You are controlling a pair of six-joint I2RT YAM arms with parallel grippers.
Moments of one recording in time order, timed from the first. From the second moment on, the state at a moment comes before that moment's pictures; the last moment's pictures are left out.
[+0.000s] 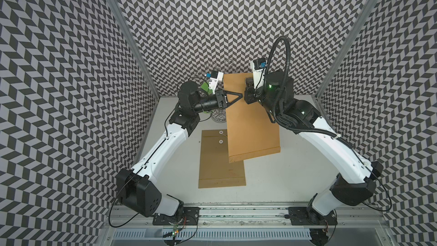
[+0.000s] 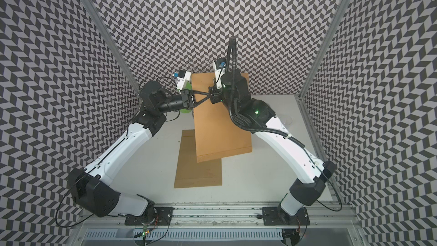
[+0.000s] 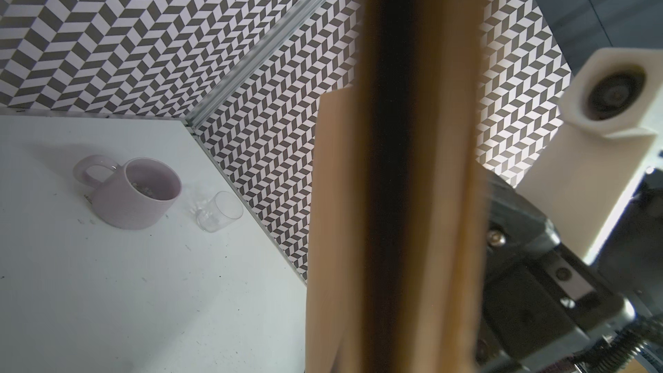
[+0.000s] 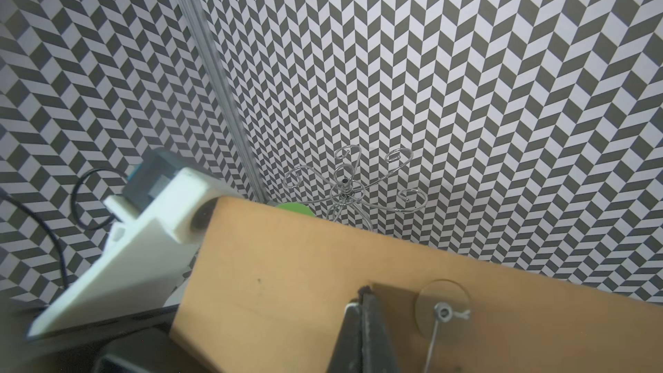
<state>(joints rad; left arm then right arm) -0.40 1.44 1.40 0.15 0.94 -0.99 0.82 1.62 1.99 -0.55 0.36 0.10</state>
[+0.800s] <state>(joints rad) -0.34 1.46 1.40 0.16 0.92 -1.02 0.85 1.54 1.76 -0.47 0.25 0.21</state>
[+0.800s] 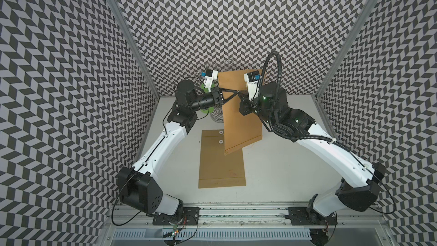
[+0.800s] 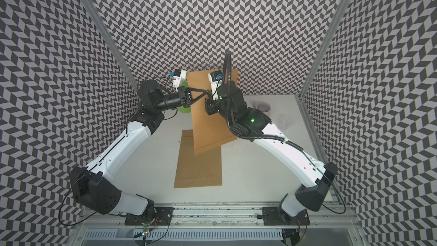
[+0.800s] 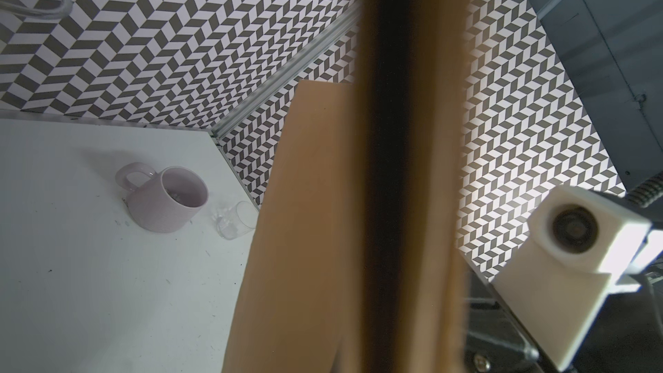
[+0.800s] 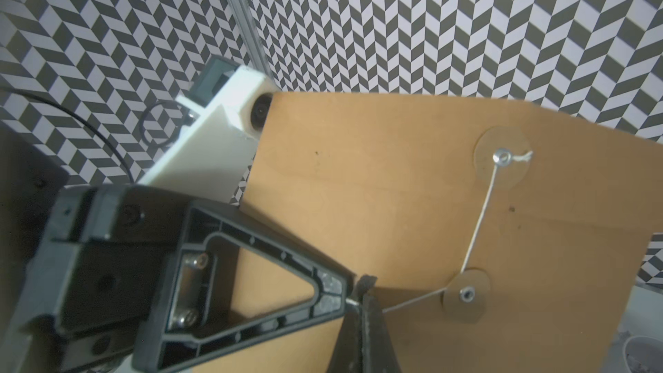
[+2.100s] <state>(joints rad) -0.32 1.45 1.40 0.21 0.93 -0.99 0.68 1.41 1.47 -0.37 0.01 0.29</state>
